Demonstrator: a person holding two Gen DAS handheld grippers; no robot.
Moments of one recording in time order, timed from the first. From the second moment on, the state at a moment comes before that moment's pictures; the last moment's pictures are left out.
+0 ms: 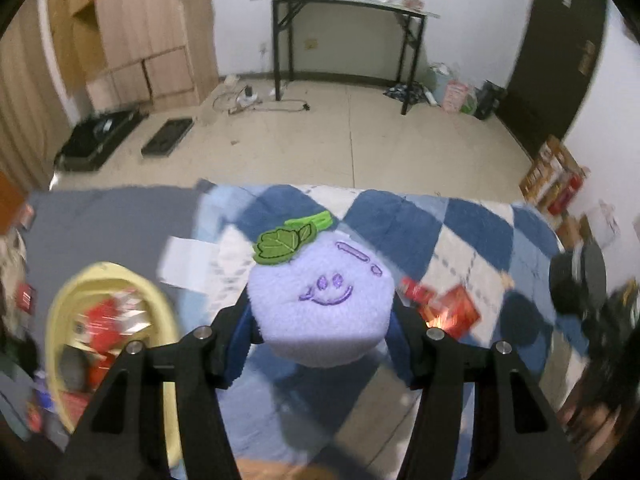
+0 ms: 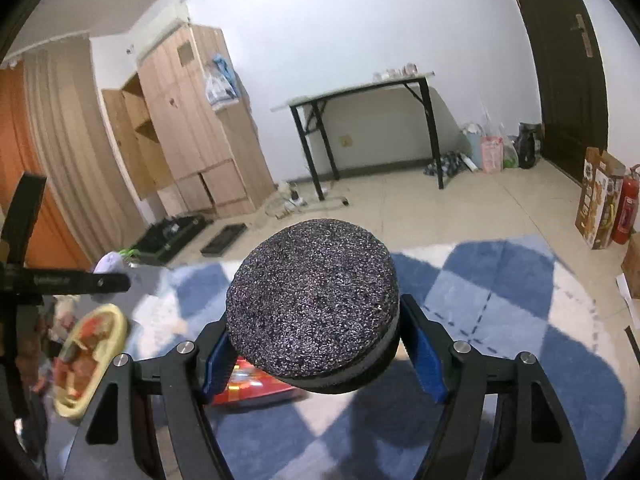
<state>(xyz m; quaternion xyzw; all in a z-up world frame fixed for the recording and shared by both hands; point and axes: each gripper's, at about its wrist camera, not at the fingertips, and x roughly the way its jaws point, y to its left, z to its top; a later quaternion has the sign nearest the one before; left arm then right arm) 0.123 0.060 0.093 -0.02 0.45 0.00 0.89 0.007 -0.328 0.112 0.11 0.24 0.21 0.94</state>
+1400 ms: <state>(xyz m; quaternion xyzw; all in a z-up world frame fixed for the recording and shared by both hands) 0.031 0.383 -0.040 -0.17 0.43 0.13 0.88 0.040 0.040 0.077 -0.11 0.32 0.44 0.83</state>
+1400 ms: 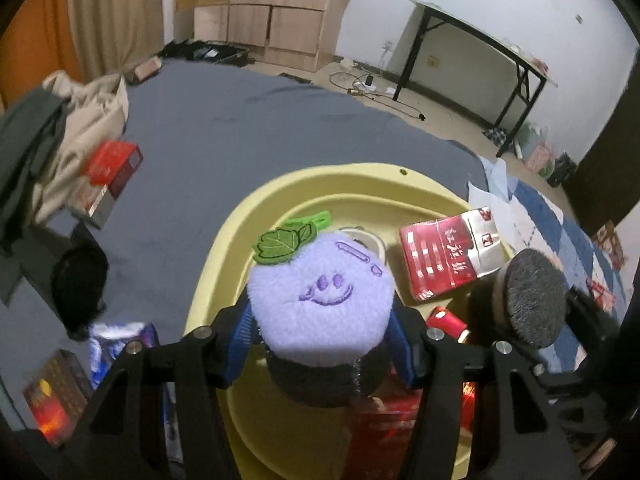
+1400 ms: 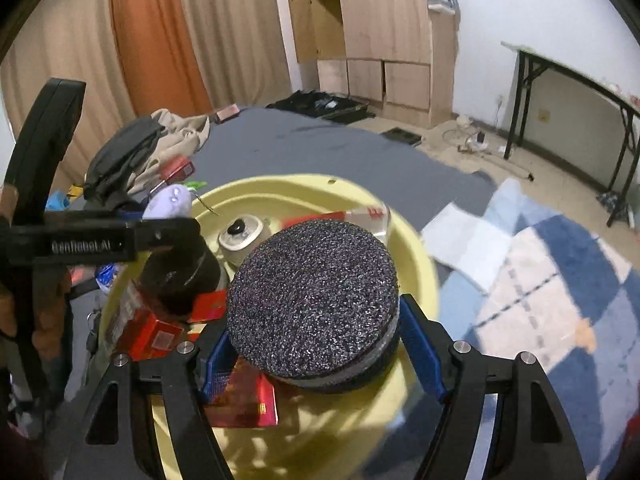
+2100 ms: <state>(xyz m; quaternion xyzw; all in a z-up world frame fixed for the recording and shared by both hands) -0.011 0.317 0.054 -0.12 0.37 0.13 0.91 -0.013 -0.009 0.105 -0.05 0.30 0.46 0.84</state>
